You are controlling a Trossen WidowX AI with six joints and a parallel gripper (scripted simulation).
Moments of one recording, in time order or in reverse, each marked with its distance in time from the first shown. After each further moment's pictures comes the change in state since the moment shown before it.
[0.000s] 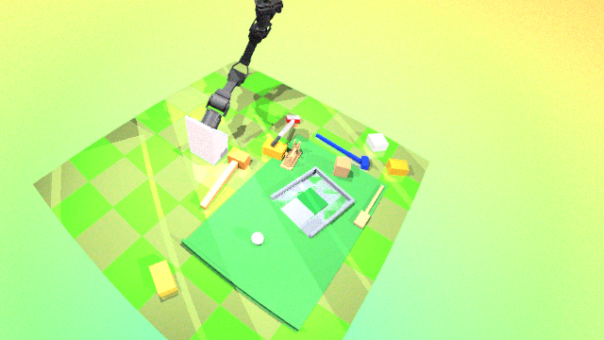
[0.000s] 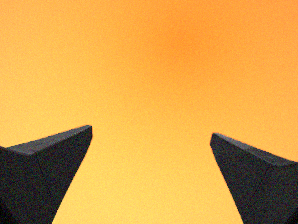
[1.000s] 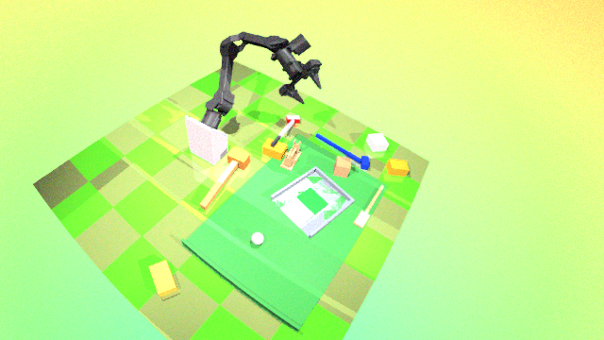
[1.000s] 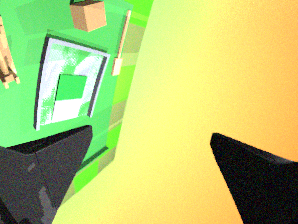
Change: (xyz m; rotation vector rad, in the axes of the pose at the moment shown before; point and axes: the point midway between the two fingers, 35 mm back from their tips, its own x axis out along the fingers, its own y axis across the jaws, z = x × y) arm -0.216 0.346 0.092 -0.164 -0.864 1.652
